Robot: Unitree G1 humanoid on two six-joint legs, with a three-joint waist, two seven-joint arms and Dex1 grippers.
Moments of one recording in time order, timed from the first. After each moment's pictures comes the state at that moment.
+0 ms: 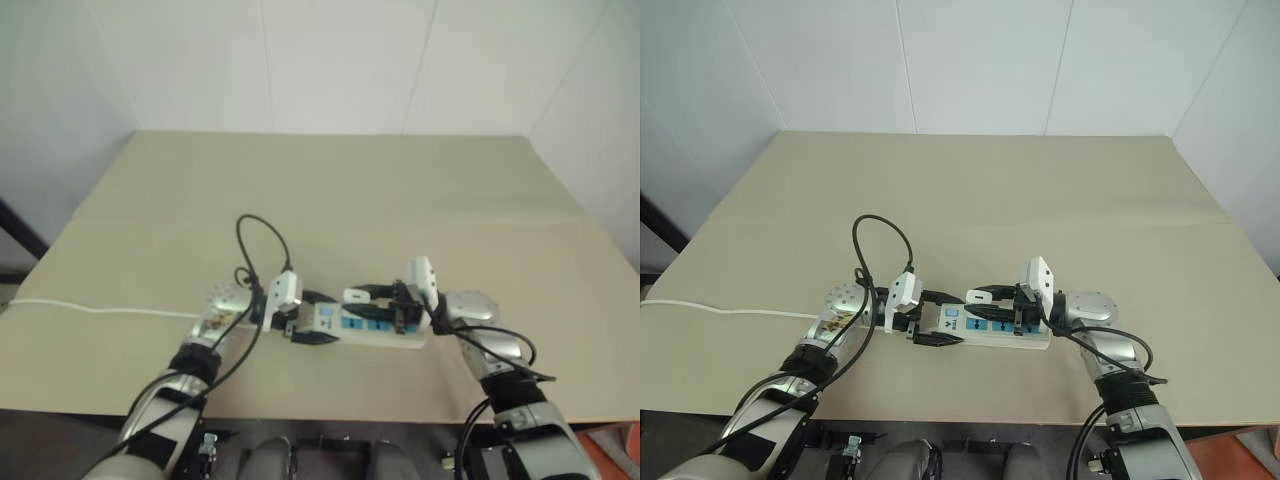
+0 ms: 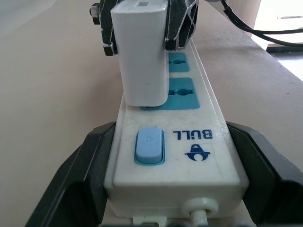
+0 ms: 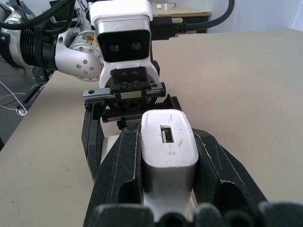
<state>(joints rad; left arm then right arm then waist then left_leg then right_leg) -0.63 0.31 -0.24 0.67 -0.19 -0.26 -1.41 -0.46 -0.42 0.13 0.32 0.38 -0.06 1.25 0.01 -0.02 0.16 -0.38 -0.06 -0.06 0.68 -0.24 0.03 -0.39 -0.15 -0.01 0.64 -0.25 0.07</state>
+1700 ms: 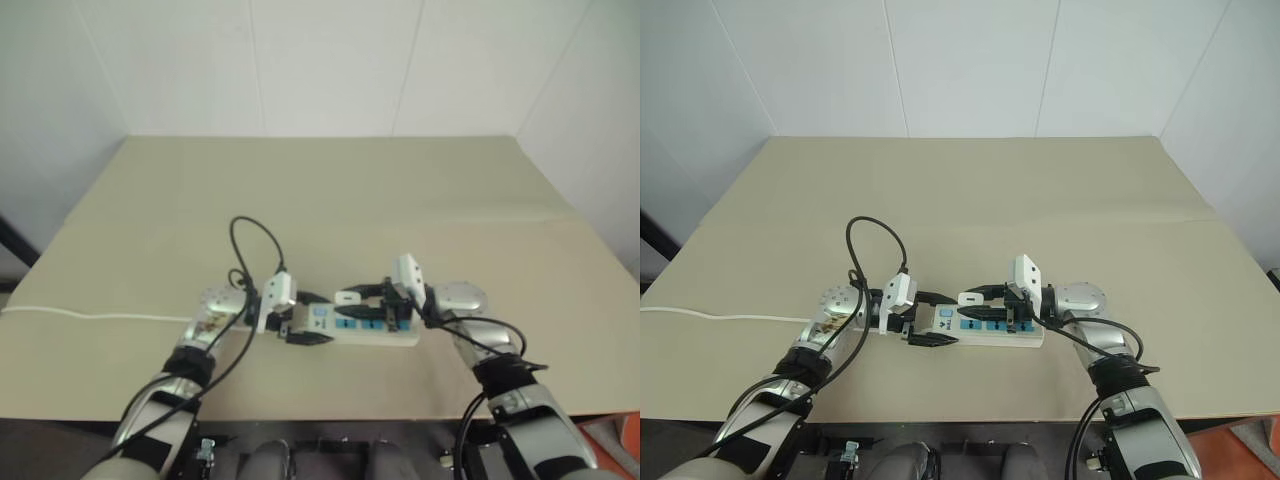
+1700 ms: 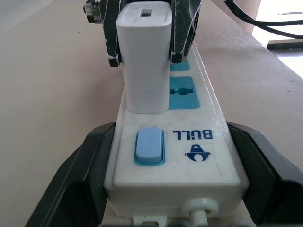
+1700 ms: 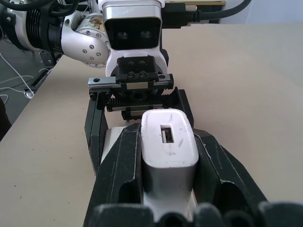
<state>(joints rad) -0.61 0.34 -0.23 0.64 -0.19 -0.25 -1.40 -0.55 -0.43 0.22 0.41 0.36 -0.10 1.28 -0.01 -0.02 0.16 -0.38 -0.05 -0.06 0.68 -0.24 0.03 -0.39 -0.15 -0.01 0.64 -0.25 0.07</state>
